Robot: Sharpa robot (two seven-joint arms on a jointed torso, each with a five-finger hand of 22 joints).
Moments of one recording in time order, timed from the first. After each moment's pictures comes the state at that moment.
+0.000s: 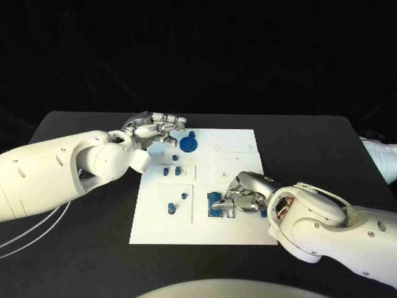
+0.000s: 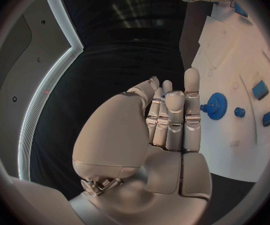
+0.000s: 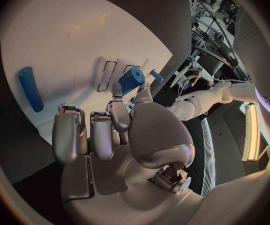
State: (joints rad) left arm 1.21 -0.86 -0.03 1.49 -0.05 -0.18 0.18; left_hand 1.45 -0.11 0.35 0.07 0.10 1.00 0.18 0.15 0.08 1.09 0.10 0.36 0.18 1.26 0.02 1.13 0.77 0.16 1.19 0.11 0.55 0.97; right arm 1.01 -0.88 -0.04 1.92 -1.44 -0.33 -0.57; right_hand 1.27 0.08 -0.28 0.15 0.08 1.14 0.06 0.27 0.24 1.40 -0.01 1.18 1.25 1.47 -0.09 1.48 1.31 0.08 1.44 0.03 1.40 1.24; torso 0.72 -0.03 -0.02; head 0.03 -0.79
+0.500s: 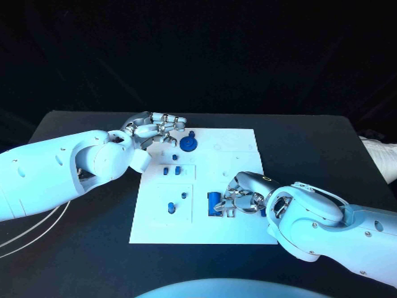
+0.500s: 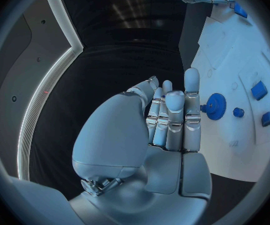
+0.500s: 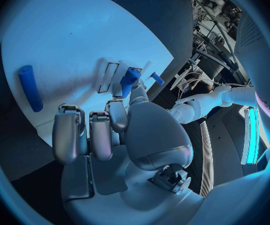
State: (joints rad) left arm 1.21 -0.86 -0.03 1.49 -0.05 -0.18 0.17; left_hand 1.45 -0.11 0.35 0.08 0.10 1.00 0.18 0.16 0.08 1.09 0.10 0.36 0.18 1.26 0.02 1.13 0.76 0.16 1.19 0.11 0.54 0.97; right arm 1.01 -0.87 -0.04 1.91 -1.46 -0.31 -0.57; right_hand 1.34 0.09 -0.25 0.11 0.07 1.14 0.06 0.27 0.25 1.40 -0.02 1.20 1.27 1.47 -0.08 1.48 1.31 0.08 1.44 0.03 1.40 1.25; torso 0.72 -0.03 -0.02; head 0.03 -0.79
